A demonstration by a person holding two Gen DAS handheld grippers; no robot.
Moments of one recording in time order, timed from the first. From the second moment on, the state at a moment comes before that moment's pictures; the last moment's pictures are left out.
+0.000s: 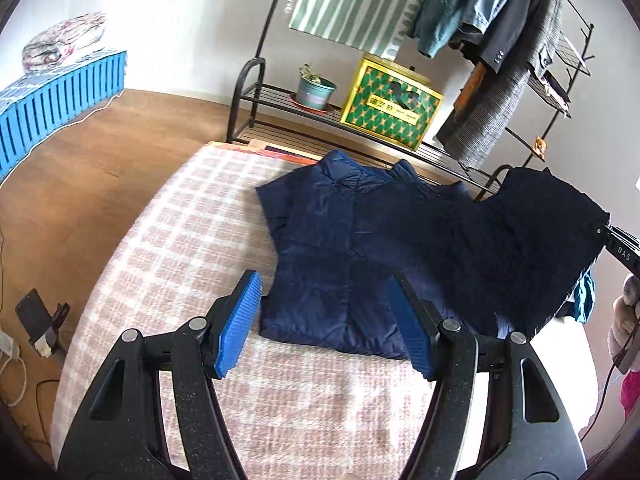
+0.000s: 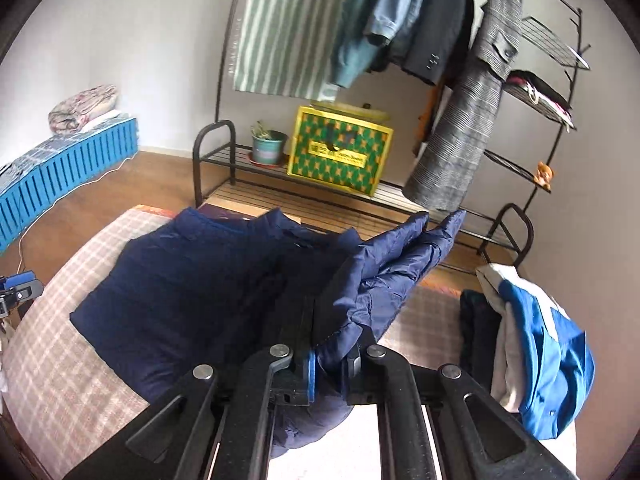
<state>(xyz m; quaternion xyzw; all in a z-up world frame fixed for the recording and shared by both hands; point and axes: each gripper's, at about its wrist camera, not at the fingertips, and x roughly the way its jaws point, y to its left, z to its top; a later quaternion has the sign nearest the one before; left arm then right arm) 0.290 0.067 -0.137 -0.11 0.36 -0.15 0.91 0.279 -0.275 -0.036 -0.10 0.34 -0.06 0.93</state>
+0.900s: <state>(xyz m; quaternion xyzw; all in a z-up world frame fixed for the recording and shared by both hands) 0.292 0.181 -0.159 -0.14 0.37 -0.05 0.92 0.375 -0.005 -0.231 -0.10 0.46 0.24 0.85</state>
